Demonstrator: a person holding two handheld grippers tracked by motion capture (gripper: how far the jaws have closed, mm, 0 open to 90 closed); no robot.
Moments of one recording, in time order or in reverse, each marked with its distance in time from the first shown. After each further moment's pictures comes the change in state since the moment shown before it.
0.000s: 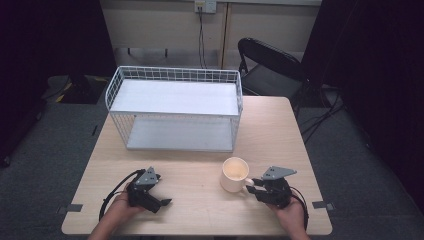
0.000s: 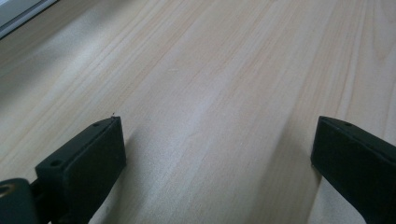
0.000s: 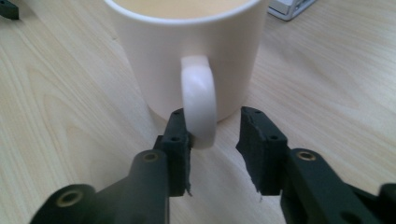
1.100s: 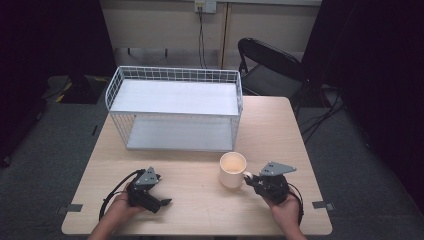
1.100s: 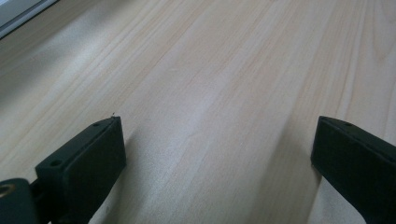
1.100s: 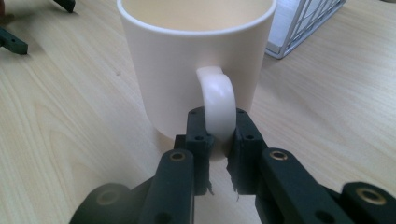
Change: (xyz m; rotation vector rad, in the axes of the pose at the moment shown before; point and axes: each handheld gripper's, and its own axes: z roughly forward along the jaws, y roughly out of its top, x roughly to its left) left arm 0.000 0.000 0.000 0.000 0.000 0.000; right arm 0.005 0.017 -0.003 -0.080 -0.035 -0.008
